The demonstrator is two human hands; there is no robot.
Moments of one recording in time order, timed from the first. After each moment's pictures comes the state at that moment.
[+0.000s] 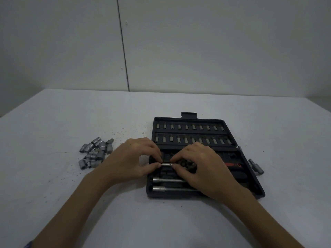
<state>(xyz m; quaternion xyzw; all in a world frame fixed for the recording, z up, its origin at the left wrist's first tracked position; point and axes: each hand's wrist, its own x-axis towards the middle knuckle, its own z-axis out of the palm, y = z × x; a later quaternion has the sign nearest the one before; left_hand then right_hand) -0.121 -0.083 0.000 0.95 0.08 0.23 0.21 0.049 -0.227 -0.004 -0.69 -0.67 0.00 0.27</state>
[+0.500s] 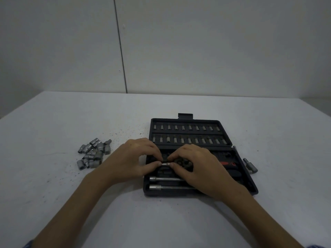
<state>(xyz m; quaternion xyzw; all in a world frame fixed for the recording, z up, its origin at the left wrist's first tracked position) -0.117 -0.090 0.004 0.95 0.09 0.22 0.21 0.052 -0.230 -0.001 -0.68 -0.67 0.05 0.27</state>
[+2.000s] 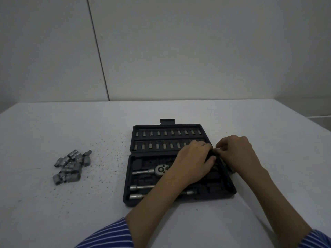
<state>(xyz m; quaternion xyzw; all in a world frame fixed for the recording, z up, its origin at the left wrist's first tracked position) 0.044 -0.176 -0.008 0.96 0.12 0.20 0.17 0.159 -0.265 0.012 -0.90 -0.37 -0.02 0.23</state>
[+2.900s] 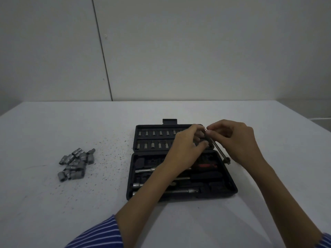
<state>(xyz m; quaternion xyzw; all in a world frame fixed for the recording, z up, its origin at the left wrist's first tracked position) 0.031 -0.160 0.014 0.83 0.16 0.31 0.43 0.136 -0.263 0.047 -0.77 -0.45 0.00 0.45</state>
